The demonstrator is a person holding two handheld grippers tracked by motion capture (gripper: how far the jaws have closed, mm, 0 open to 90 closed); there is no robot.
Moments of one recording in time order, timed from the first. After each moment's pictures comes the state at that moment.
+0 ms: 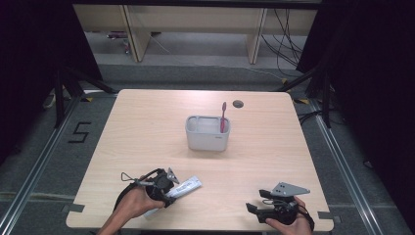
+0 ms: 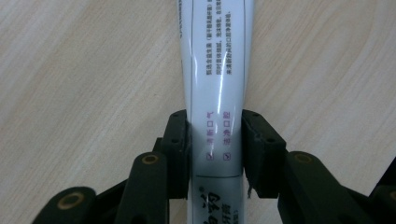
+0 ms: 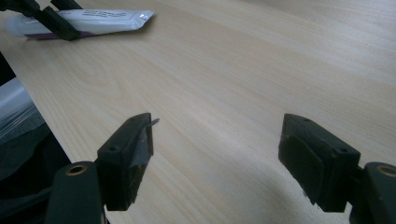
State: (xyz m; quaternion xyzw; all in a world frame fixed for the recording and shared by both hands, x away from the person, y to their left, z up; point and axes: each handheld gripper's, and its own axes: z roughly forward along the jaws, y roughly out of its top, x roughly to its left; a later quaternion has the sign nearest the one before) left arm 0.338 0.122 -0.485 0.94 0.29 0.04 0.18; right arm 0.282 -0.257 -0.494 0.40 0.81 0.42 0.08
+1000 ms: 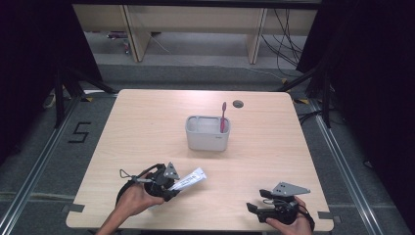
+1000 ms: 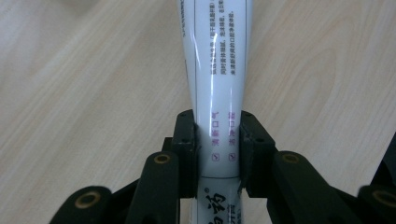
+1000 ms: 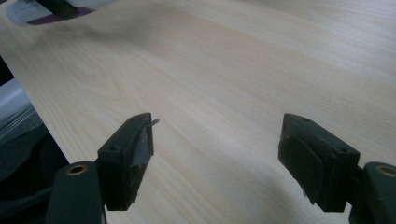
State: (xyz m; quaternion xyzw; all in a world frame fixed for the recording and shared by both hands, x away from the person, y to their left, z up) left arm 0.341 0.123 -0.463 0.93 0.26 0.08 0.24; right arm 0.282 -0.258 -0.494 0.40 0.81 0.42 0.09
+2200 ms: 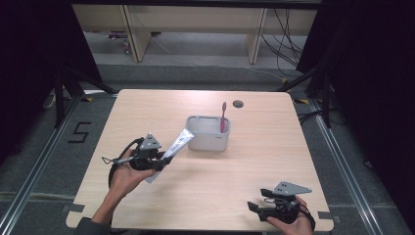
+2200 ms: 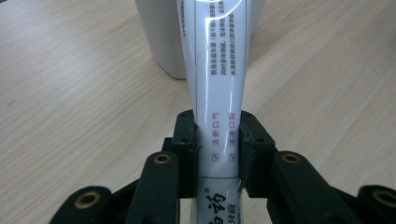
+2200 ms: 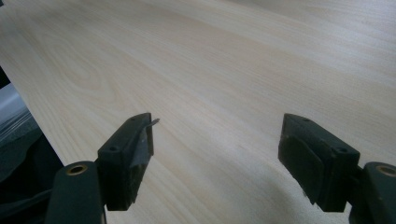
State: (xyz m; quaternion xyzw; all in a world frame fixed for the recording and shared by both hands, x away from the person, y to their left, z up) left arm 0.383 0.161 -0.428 0.84 0.35 0.16 0.37; right arm 0.285 -0.261 -0.495 0.40 0.81 0.42 0.08
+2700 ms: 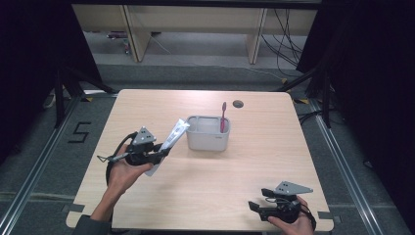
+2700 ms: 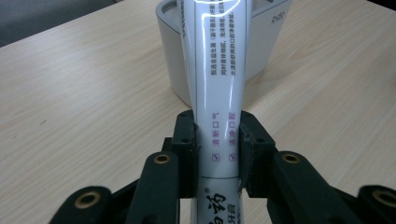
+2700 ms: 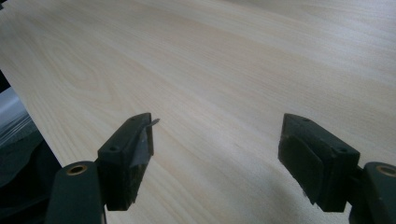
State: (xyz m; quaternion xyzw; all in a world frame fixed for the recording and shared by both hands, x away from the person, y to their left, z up) left arm 0.386 0.168 -0.412 0.81 0.36 0.18 0.42; right arm 0.285 -0.265 -0.496 0.41 0.80 0.43 0.08
